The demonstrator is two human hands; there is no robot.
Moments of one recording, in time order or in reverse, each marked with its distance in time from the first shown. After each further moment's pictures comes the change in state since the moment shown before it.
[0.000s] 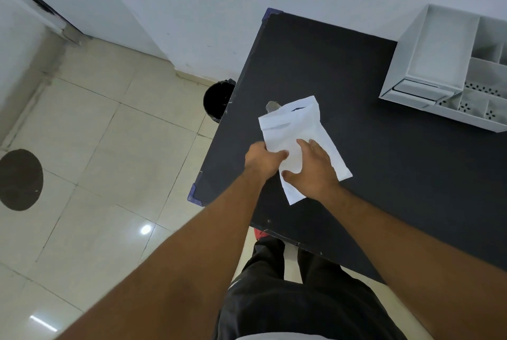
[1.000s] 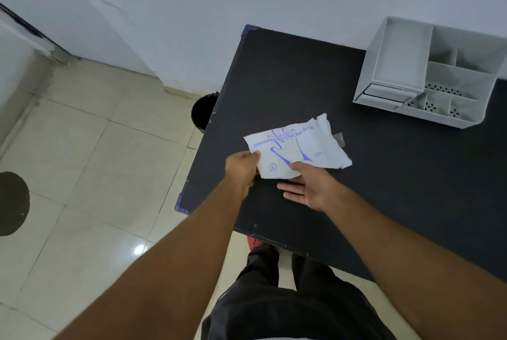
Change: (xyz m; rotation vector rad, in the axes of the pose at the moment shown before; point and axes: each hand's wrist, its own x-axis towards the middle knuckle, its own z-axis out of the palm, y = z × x) left_hand -0.021 0.004 -0.002 -0.272 0.048 -0.132; right_hand -0.029 0.010 -0.037 1.291 -0.280 0.618
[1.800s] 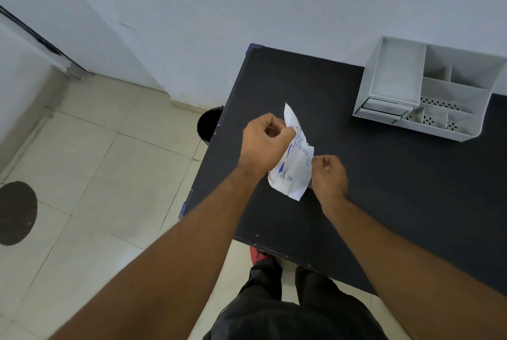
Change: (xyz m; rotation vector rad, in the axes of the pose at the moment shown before) left_hand -0.051 0.067 0.018 0.216 -0.049 0.763; right_hand 0.005 -0.011 -0.010 -0.304 0.526 -0.515
